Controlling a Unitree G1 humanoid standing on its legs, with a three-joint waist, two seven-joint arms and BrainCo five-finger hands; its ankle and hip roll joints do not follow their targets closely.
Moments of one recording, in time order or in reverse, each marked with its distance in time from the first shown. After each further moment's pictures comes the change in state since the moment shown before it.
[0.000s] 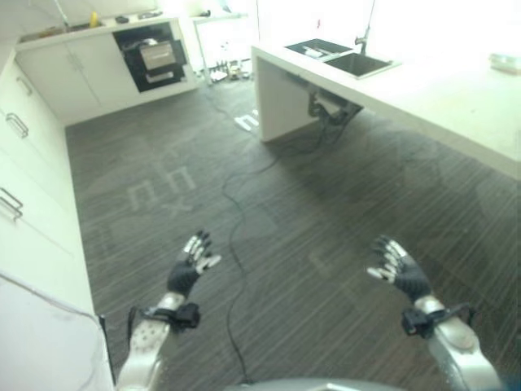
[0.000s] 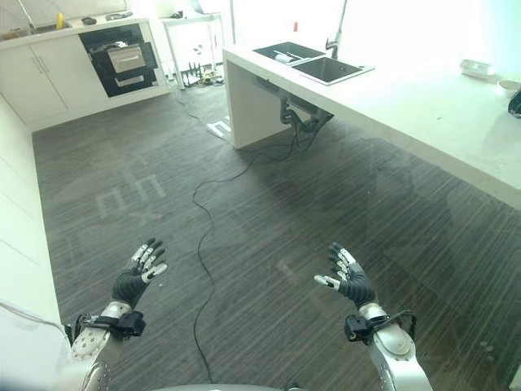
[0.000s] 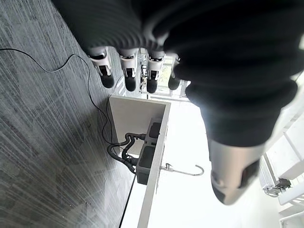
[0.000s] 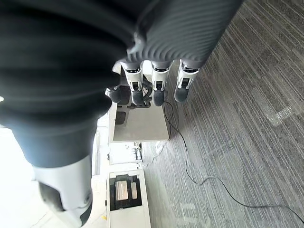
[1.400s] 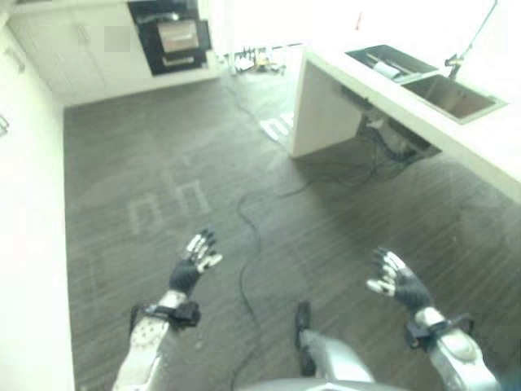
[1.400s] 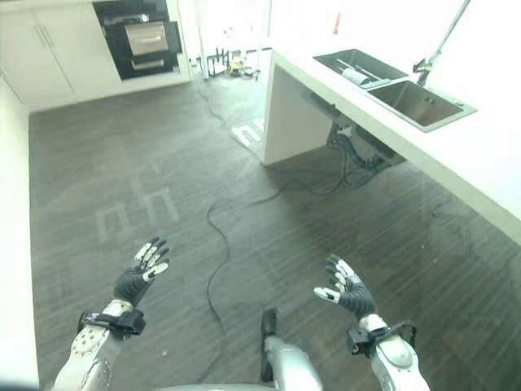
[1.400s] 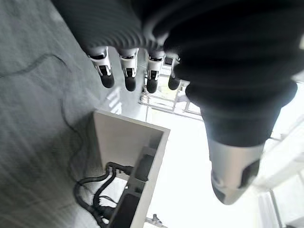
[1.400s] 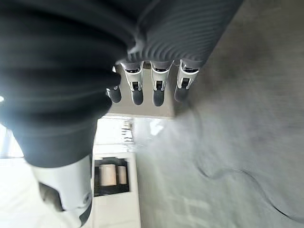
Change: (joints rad) left arm -0.061 -0.051 0.001 0.002 -0.073 0.009 -0.058; right arm 0.017 -0.035 -0.038 -0.007 0.003 -0.001 0.008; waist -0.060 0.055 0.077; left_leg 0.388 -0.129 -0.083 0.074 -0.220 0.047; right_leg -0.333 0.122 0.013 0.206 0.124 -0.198
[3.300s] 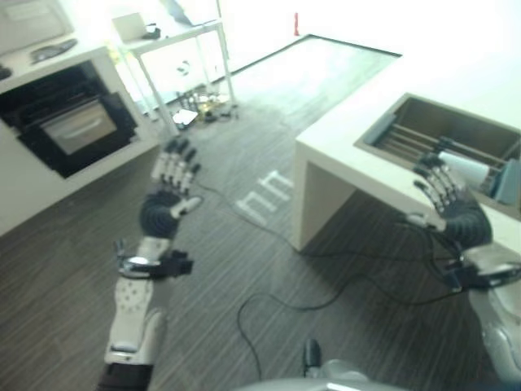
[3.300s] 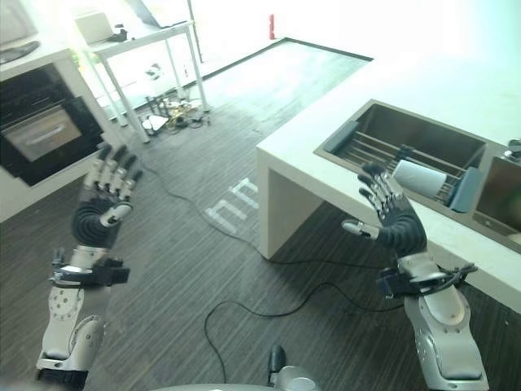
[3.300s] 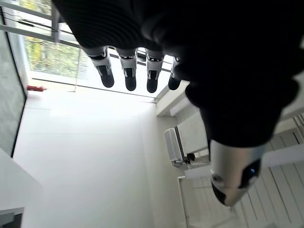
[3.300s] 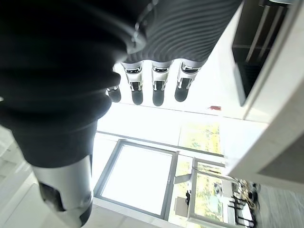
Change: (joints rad) left arm -0.168 0.102 0.086 -0.397 0.110 -0.245 0.128; right arm -0.134 -0.150 -0.187 -0.415 0.112 -0.089 0.014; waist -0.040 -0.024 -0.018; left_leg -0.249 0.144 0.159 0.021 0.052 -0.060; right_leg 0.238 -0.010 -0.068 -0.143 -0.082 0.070
